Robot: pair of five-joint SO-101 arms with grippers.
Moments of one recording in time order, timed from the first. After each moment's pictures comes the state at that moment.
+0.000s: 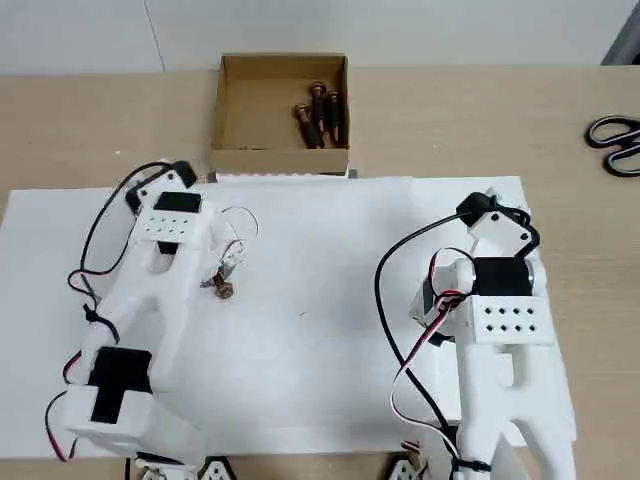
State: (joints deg) left arm 1.0 5.1 19.3 74.8 51.6; right arm -2.9 -35.9 38.2 89.7 -28.8
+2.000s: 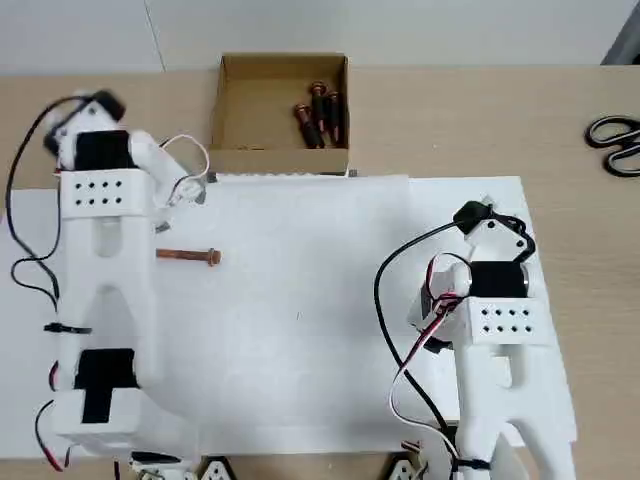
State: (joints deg) left arm -7.3 5.1 -13.4 98.8 39.6; right arm -2.9 -35.9 41.7 88.2 -28.8
